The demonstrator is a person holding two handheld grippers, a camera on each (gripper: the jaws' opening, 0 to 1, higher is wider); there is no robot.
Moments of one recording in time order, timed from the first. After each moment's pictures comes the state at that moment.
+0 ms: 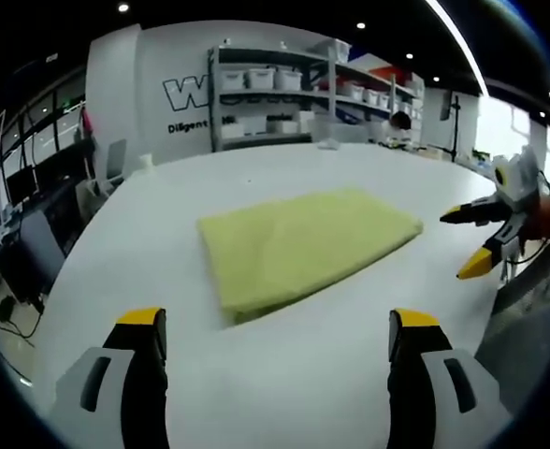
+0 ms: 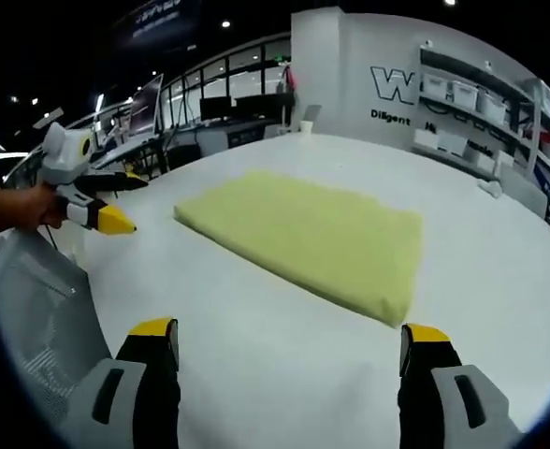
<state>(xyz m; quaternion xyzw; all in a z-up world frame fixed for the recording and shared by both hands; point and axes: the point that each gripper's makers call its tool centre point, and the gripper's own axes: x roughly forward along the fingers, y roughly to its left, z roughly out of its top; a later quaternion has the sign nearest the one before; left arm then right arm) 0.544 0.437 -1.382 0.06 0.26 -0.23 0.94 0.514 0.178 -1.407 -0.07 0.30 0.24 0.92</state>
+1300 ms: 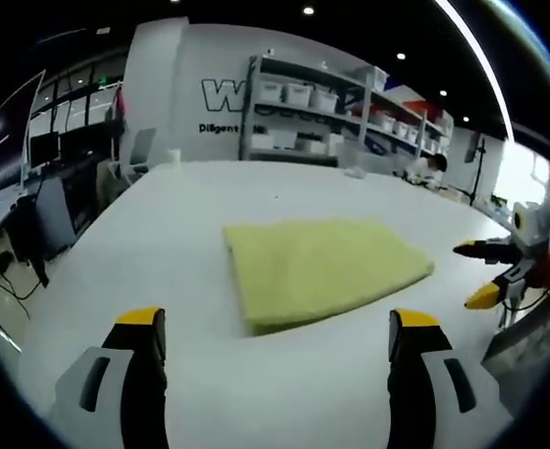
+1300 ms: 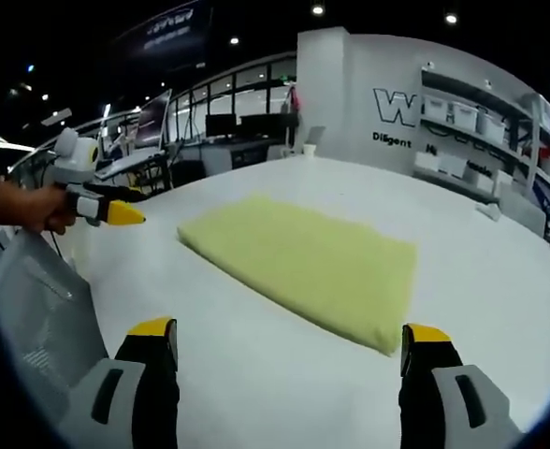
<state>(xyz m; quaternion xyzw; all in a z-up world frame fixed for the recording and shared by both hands) 0.553 0.456 -1.362 -0.02 0.23 -0.19 0.95 0.520 0.189 -1.383 -0.07 0.25 0.26 0.93</state>
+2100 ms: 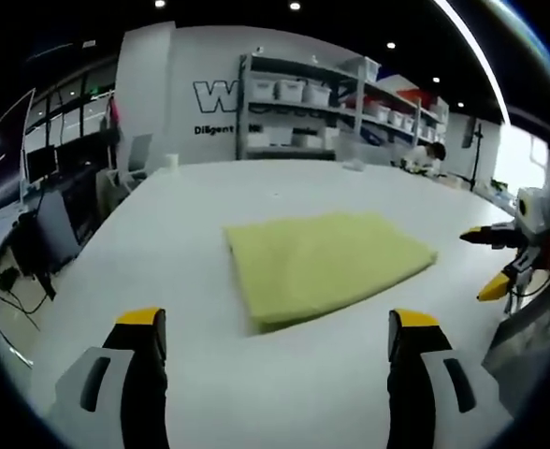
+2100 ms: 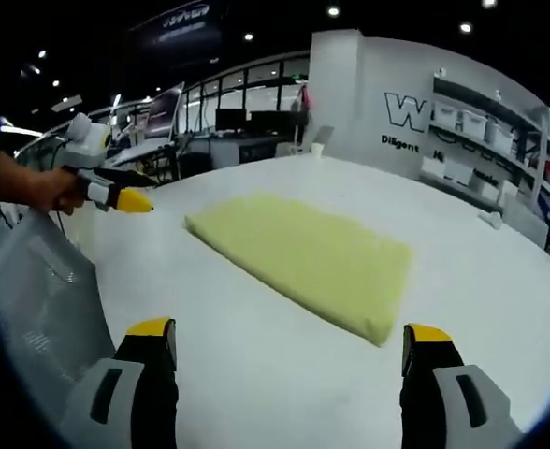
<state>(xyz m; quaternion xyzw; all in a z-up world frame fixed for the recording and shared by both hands) 0.550 0.462 -1.361 0.01 0.23 -0.18 0.96 0.509 0.172 -1.393 -0.09 0.27 0.26 0.92</state>
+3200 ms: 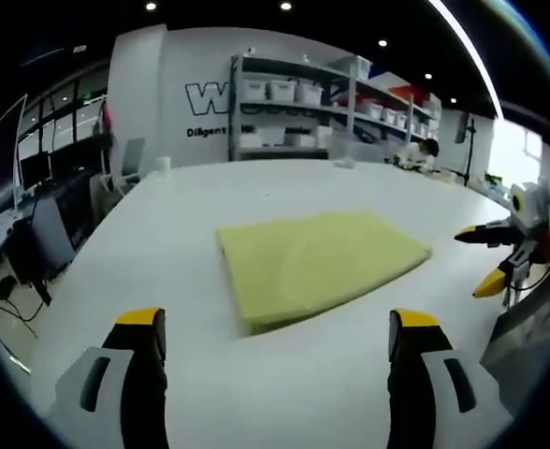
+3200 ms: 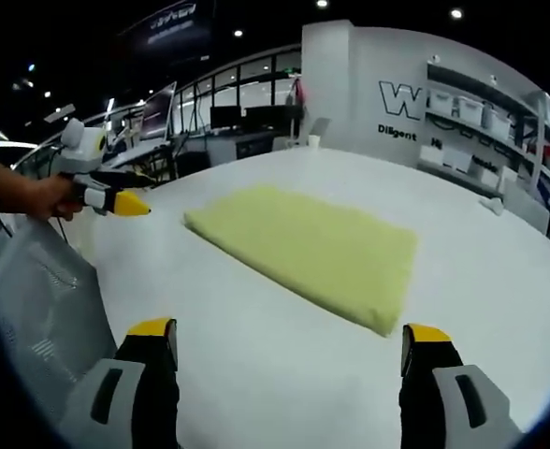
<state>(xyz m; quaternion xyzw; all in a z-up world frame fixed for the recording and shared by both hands) 0.549 0.451 -1.364 0.02 0.23 -0.20 0.95 0.505 0.175 -1.390 -0.08 0.27 0.27 0.92</state>
